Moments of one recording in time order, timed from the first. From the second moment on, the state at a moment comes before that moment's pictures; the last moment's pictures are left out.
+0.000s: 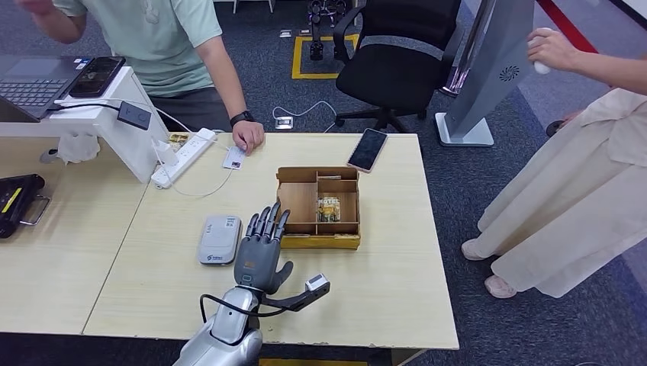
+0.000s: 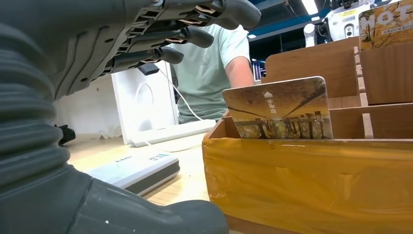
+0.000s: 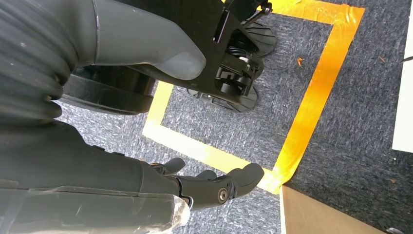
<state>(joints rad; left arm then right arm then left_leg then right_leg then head) -0.31 -0.17 -0.52 -0.86 -1.44 0.69 0.04 -0.09 0.22 0.06 -0.22 0.45 -0.31 -0.33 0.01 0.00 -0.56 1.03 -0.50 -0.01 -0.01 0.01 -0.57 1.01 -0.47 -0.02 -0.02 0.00</state>
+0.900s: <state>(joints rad) -0.31 -0.19 -0.52 -0.85 -1.43 0.69 -0.01 -0.09 0.22 0.06 -0.22 0.45 -0.32 -0.34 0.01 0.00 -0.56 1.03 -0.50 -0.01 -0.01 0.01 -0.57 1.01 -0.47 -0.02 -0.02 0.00</state>
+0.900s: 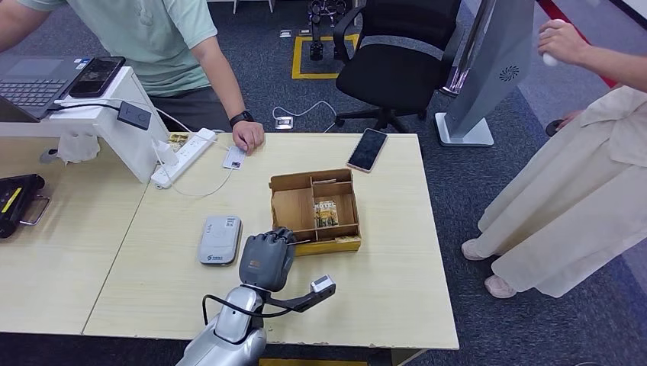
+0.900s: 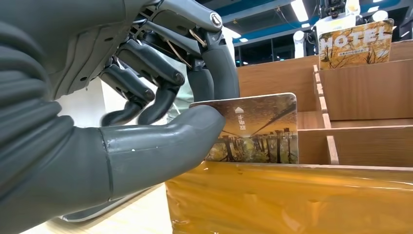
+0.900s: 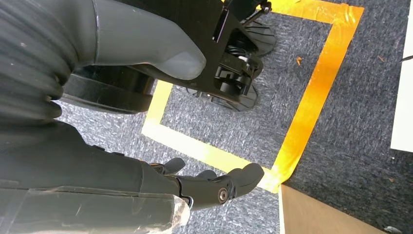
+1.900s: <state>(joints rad) -0.31 -0.13 -0.46 -1.15 -1.42 0.69 -0.06 -0.09 0.22 0.06 -0.22 0.47 -0.38 -0.34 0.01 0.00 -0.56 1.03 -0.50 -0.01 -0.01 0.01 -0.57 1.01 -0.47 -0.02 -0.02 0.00</state>
